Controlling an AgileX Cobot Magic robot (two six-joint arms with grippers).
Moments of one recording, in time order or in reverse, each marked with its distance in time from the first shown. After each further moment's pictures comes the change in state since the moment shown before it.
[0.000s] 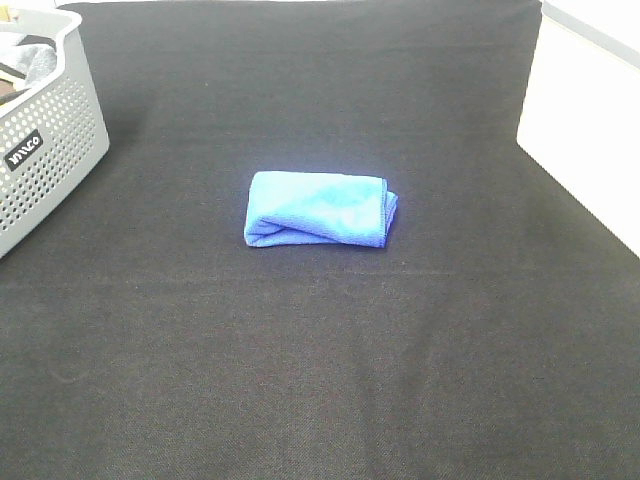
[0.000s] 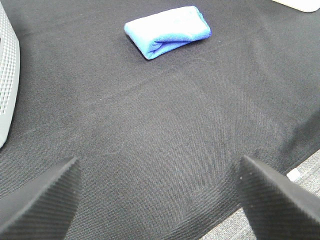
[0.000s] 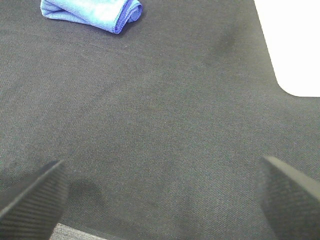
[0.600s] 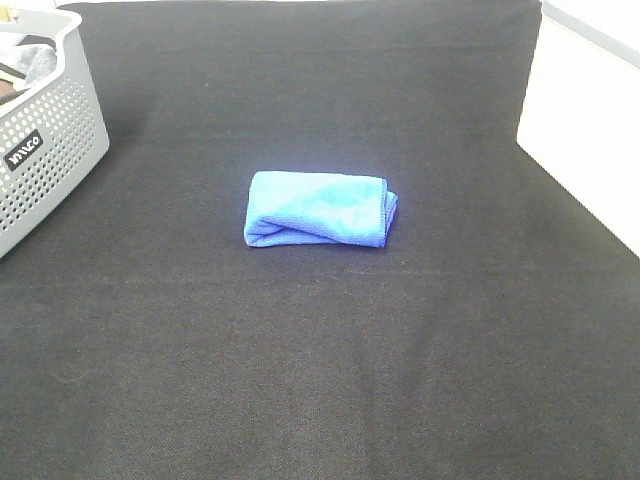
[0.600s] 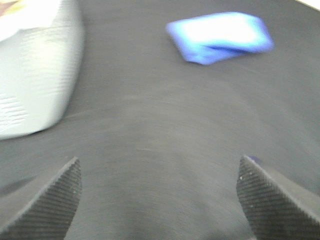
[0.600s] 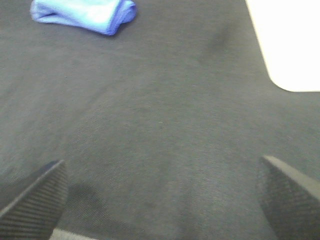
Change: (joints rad) left arm 0.326 -0.028 0.000 -0.002 -0.001 0.000; right arm -0.060 -0.005 0.000 0.000 0.000 0.014
